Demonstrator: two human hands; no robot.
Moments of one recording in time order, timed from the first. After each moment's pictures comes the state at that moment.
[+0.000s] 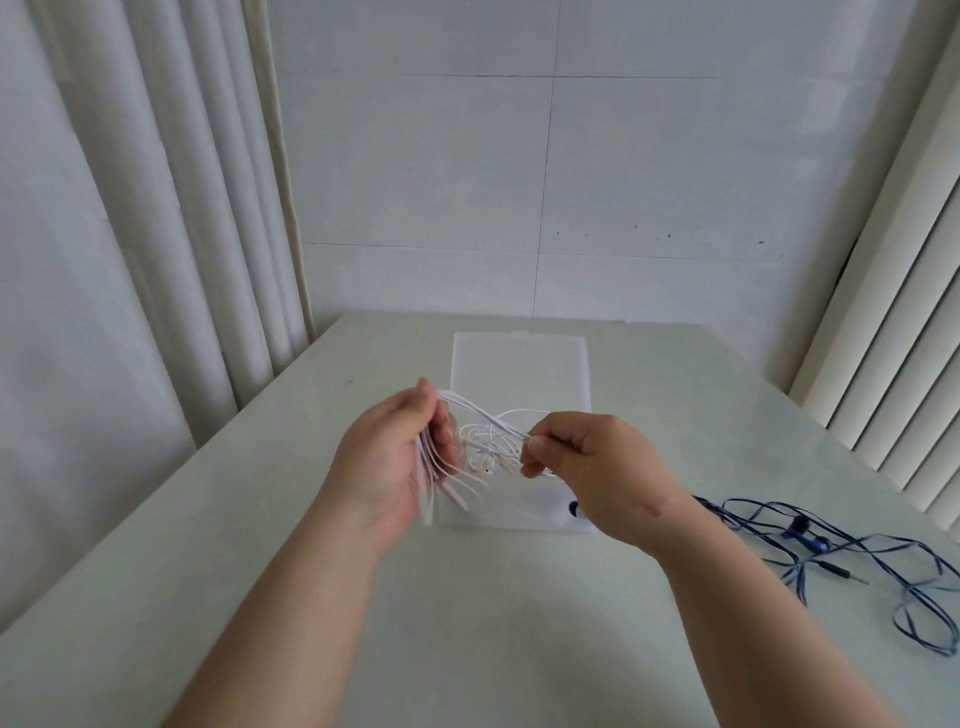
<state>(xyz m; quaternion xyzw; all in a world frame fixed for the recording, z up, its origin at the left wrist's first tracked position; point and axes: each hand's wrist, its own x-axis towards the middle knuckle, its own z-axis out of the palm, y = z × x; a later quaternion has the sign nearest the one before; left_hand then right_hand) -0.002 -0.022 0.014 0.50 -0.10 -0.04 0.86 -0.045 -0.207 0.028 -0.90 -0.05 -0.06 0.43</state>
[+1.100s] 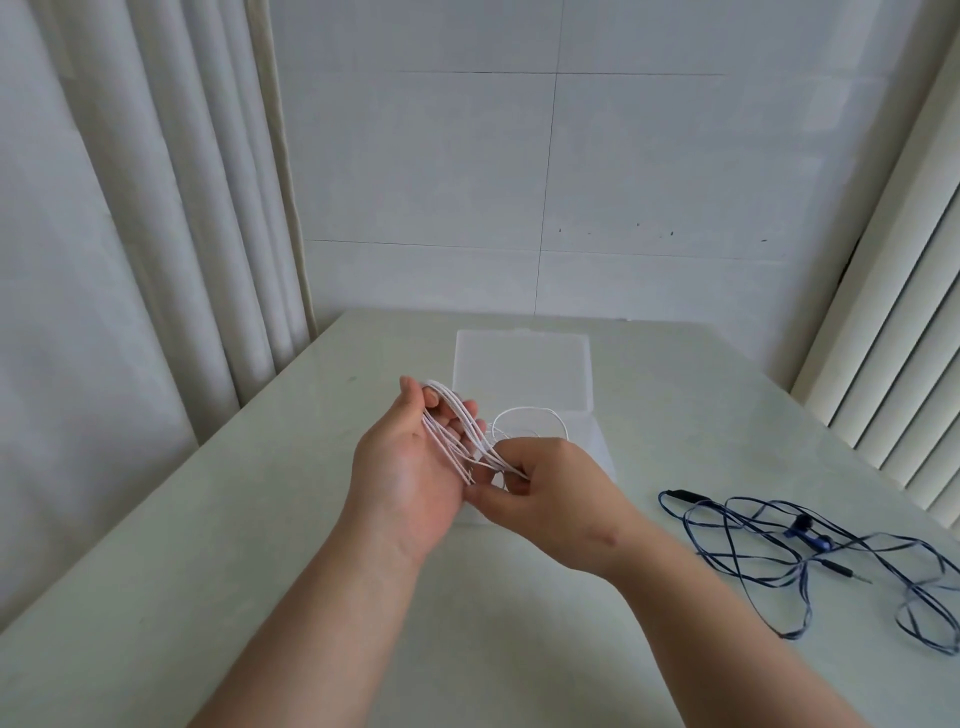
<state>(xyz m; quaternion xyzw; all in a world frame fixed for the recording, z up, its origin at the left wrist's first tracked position) -0.004 -0.042 0.010 0.34 -0.02 -0.06 0.94 -0.043 -0.177 0.006 -0.91 -0.15 -0.08 0.38</state>
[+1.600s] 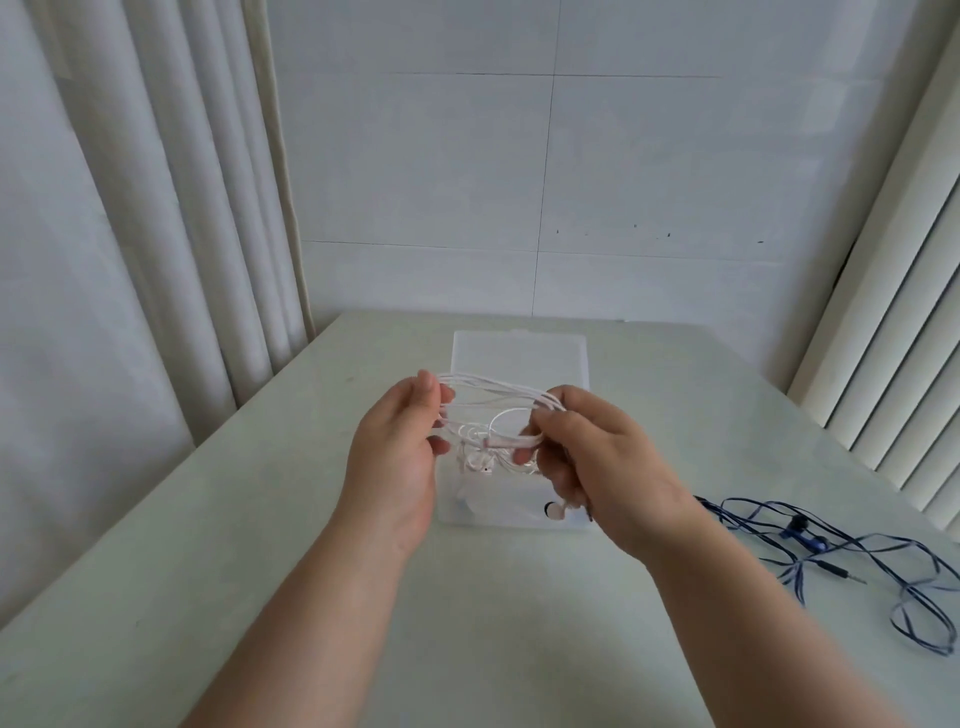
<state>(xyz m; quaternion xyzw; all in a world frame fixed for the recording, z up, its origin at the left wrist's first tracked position) 0.000 -0.037 0.006 0.53 -0.07 0.10 0.84 -0.047 -0.198 0.029 -0.75 -0.07 -0.06 0.66</state>
